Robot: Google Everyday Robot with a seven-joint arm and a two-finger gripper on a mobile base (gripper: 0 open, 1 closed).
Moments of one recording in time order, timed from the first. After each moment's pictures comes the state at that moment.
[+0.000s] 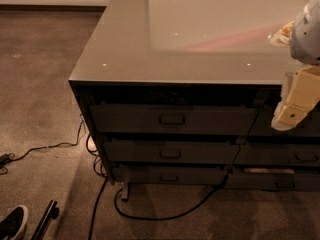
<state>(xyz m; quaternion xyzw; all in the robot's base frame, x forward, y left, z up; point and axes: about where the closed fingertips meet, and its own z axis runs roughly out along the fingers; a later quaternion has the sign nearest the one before) 0.438 -0.217 0.976 -0.60 0.78 -0.03 0.16</state>
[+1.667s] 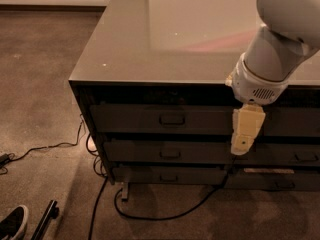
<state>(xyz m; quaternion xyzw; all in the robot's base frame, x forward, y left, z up) 0.460 -0.173 0.865 -0.65 0.75 0.00 0.09</state>
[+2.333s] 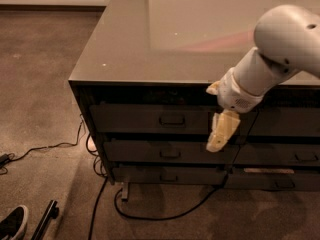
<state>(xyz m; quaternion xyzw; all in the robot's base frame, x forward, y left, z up) 0.503 -0.142 0.807 -0.64 0.74 0.10 0.17</state>
